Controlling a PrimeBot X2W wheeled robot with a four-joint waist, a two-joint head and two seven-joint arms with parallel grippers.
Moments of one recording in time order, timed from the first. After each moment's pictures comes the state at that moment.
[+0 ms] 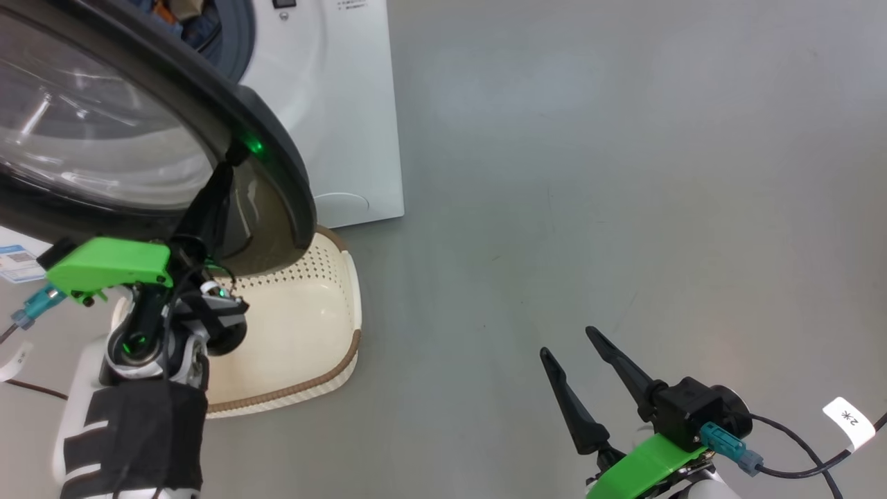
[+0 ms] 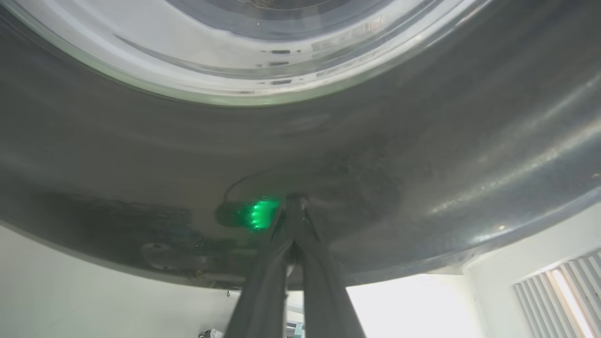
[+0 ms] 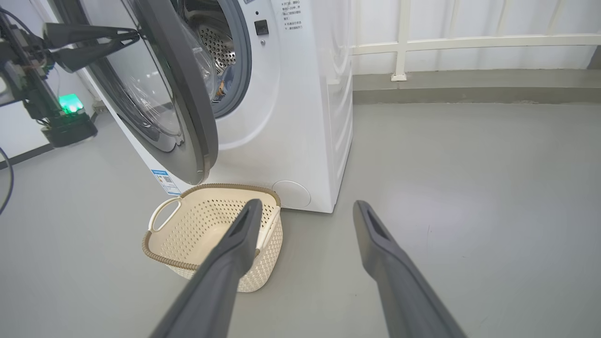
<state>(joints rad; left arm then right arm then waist) -0.64 0.03 0.01 0.52 -1.67 -0.12 0.23 -0.13 -0.07 0.26 0.19 0.18 0.13 -0.24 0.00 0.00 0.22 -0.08</state>
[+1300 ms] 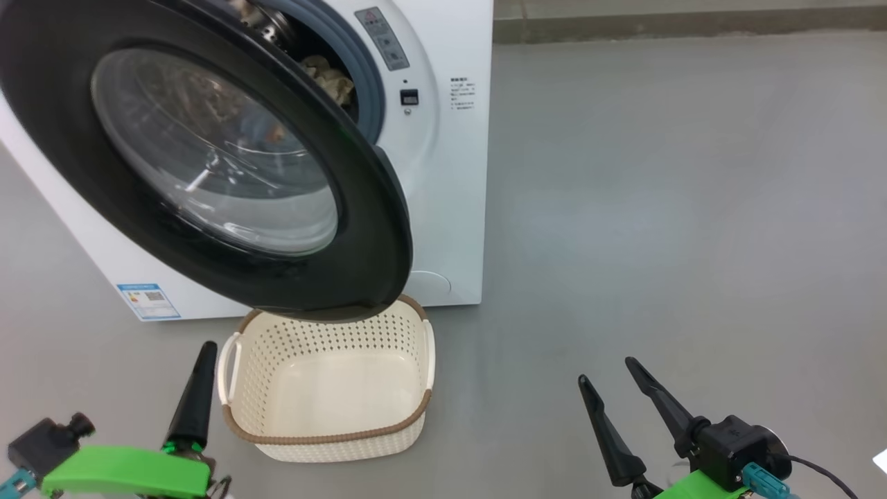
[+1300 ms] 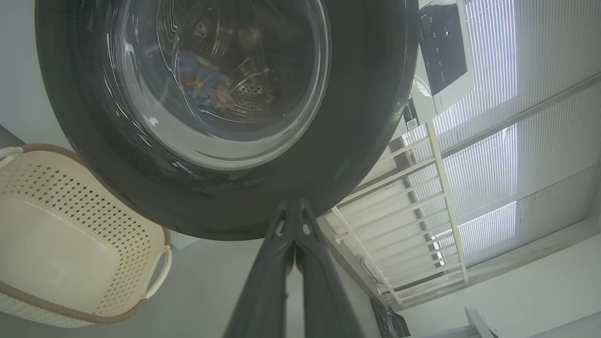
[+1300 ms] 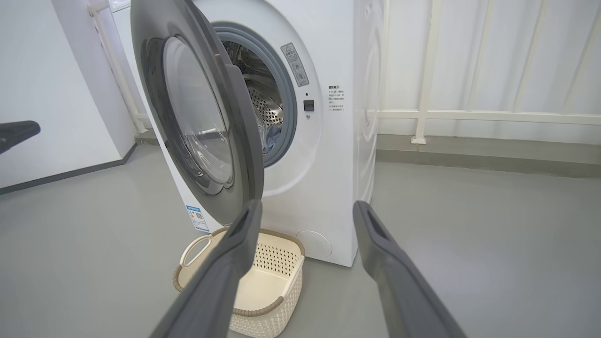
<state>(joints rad) -0.05 0.13 -0.07 0.02 -1.31 -0.12 0.01 0.00 -0.09 0.19 0.11 0.18 0.13 -0.25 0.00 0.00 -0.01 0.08</state>
